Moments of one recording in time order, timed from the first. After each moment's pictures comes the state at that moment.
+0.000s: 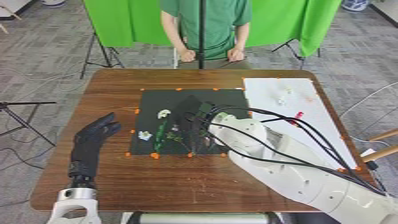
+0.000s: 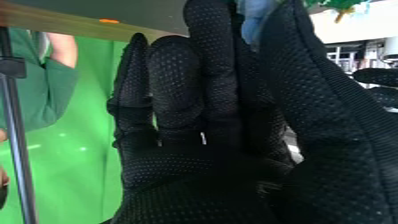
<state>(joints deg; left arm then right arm) 123.4 -69.0 -92.2 -115.2 65.6 12.7 18.6 -55.8 -60.7 30.5 -94.6 -137.2 -10.0 4.4</state>
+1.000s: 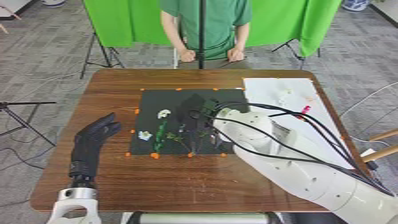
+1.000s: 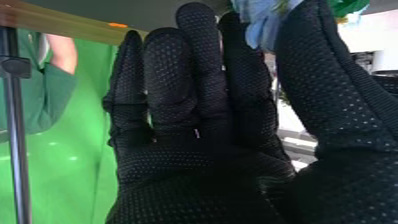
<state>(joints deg) 123.3 -69.0 -92.2 -115.2 65.6 12.4 18.4 -56.0 -59.5 33.5 -96.9 -137.5 -17.0 2.6</state>
